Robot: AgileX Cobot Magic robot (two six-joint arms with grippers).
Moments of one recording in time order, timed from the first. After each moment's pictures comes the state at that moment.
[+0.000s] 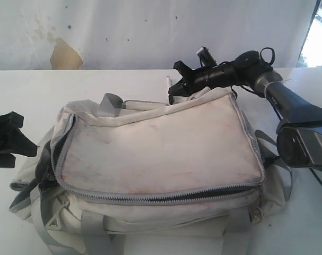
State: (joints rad) left arm 0.10 1.51 -0.82 -0.80 0.85 0.53; right arm 0.16 2.90 -2.70 1.01 1.01 -0.14
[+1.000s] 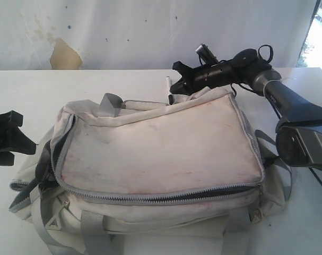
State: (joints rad) left arm 0.10 1.51 -0.82 -0.80 0.82 0.53; right arm 0.17 2.89 -2.70 0.95 0.96 -0.17
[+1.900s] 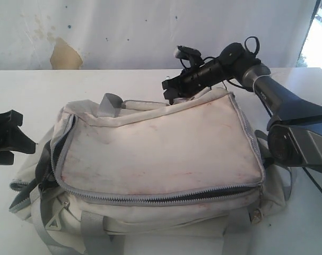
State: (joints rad) left arm 0.10 1.51 -0.82 -0.80 0.81 0.53; right arm 0.23 2.86 -2.70 0.76 1.01 -0.56
